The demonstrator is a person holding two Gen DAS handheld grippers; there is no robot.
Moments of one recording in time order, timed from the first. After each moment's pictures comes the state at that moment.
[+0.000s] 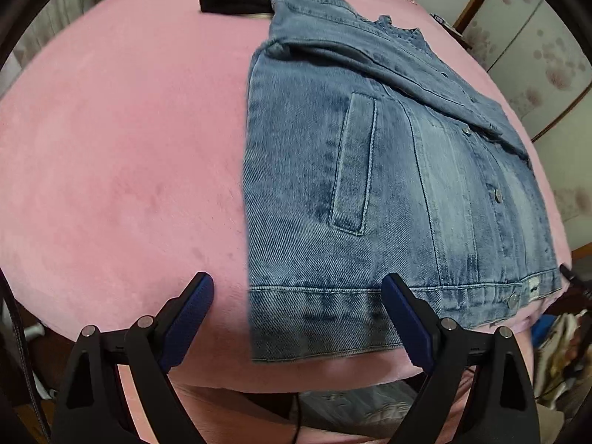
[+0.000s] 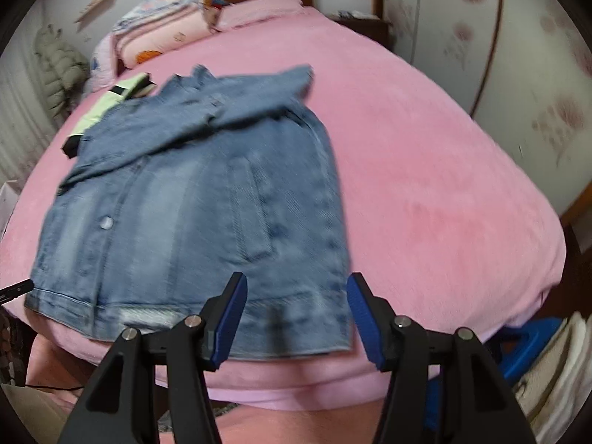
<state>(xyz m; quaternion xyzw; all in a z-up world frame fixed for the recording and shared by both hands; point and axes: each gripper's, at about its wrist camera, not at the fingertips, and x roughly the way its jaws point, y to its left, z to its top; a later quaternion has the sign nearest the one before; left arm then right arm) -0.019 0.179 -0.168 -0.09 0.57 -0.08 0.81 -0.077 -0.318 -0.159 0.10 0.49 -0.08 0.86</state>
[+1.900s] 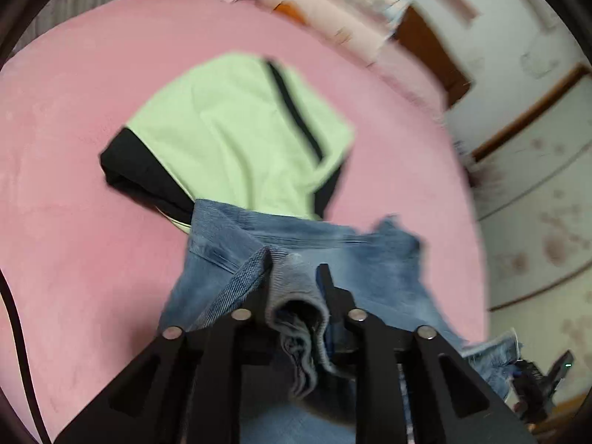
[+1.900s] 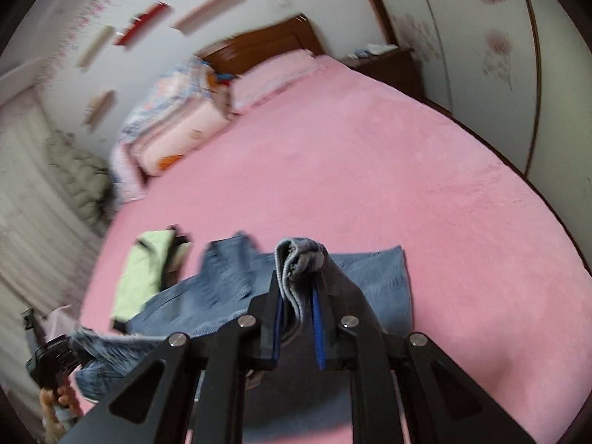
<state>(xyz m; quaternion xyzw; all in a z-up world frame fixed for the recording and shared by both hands) 0.342 0.156 -0.097 -0.26 0.49 0.00 0.83 0.274 -0.368 -0.067 0.24 0.39 -0.05 0.89</state>
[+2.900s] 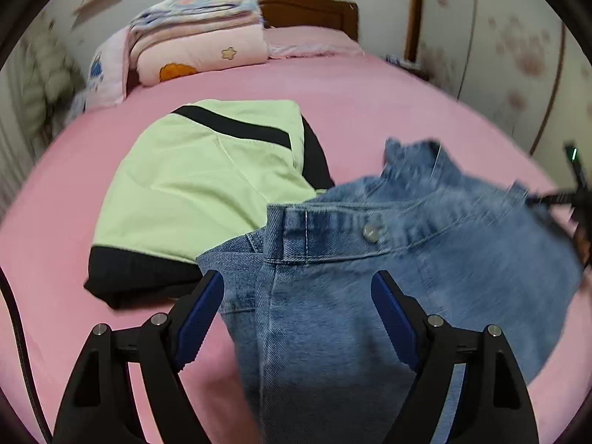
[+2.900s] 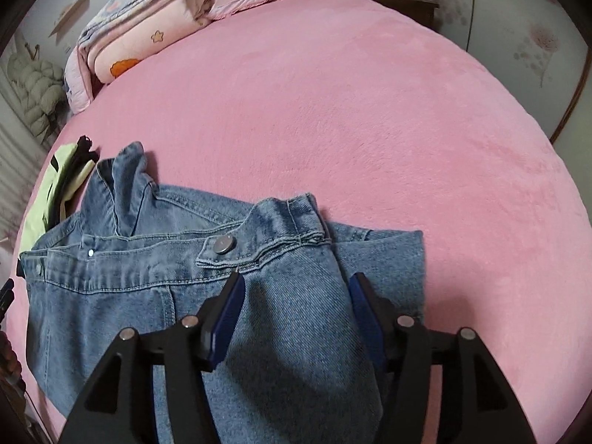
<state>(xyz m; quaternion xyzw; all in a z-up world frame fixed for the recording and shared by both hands) 0.328 0.126 -0.125 0.07 0.41 -0.15 0.90 0.352 -0.371 -0.194 0.11 0.52 -0.03 0.85</state>
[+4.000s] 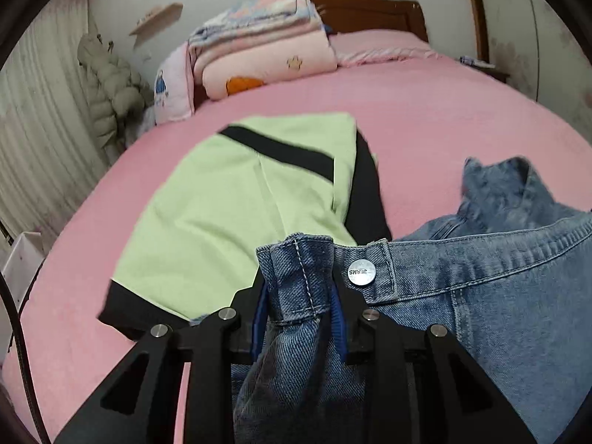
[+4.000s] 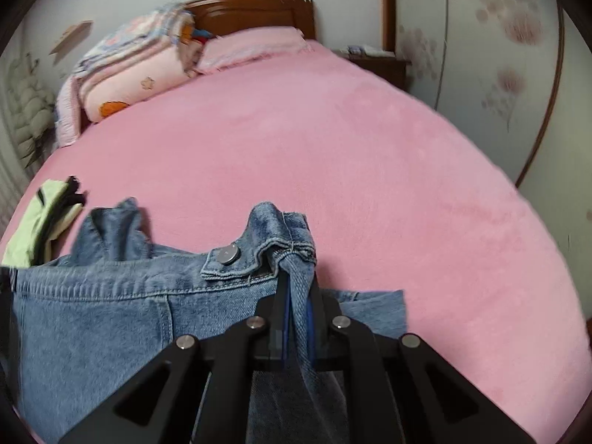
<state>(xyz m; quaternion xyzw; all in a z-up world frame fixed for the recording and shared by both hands) 0.384 0.074 -0.149 0.11 0.38 0.03 0.92 0.359 -0.348 -0.182 0.08 0.42 -0.11 0.90</state>
